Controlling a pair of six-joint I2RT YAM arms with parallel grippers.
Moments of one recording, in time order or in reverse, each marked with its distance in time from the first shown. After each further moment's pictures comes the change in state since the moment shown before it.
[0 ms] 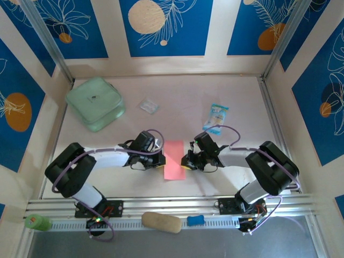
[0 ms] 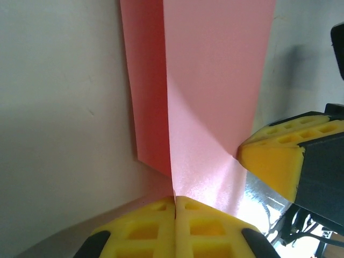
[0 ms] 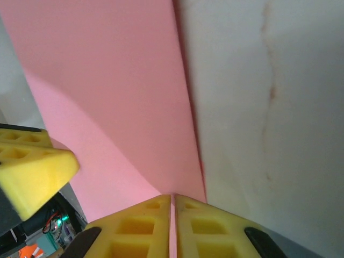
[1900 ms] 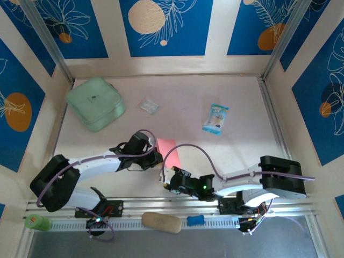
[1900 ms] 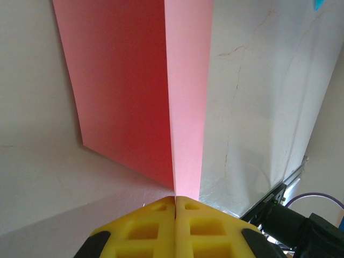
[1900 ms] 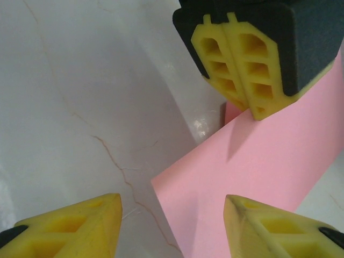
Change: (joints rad) left arm 0.000 -0.171 -0.067 0.000 -0.041 -0.212; right arm 0.798 -0.102 -0.011 0.116 1.010 -0.951
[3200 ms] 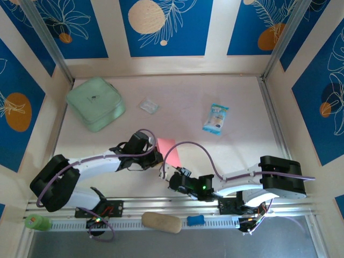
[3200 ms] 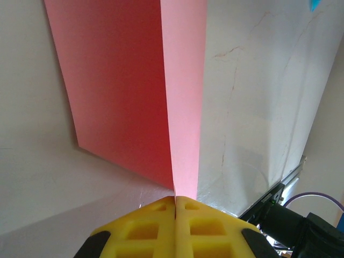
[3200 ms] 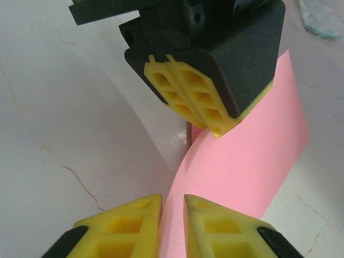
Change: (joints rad) left arm 0.000 0.000 0.008 -0.001 0.000 0.001; right arm -0.001 -0.013 0.009 0.023 0.094 0.053
